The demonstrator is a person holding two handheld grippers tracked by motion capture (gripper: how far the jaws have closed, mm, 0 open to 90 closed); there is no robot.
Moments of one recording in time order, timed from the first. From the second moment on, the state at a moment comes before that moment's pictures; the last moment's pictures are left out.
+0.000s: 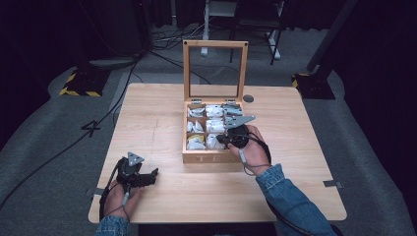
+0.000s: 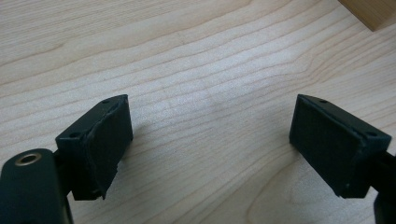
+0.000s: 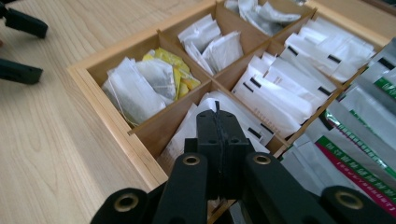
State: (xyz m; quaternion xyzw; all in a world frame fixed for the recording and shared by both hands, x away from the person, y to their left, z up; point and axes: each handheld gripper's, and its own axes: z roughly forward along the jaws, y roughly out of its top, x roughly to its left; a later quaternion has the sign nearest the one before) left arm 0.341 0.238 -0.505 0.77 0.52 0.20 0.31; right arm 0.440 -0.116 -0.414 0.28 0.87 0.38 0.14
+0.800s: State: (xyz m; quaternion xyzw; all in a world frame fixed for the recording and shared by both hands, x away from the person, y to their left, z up) left arm 0.342 0.238 -0.505 0.77 0.52 0.20 0.31; right arm 0.394 -0.164 -0.373 0.28 0.81 0.50 0.14
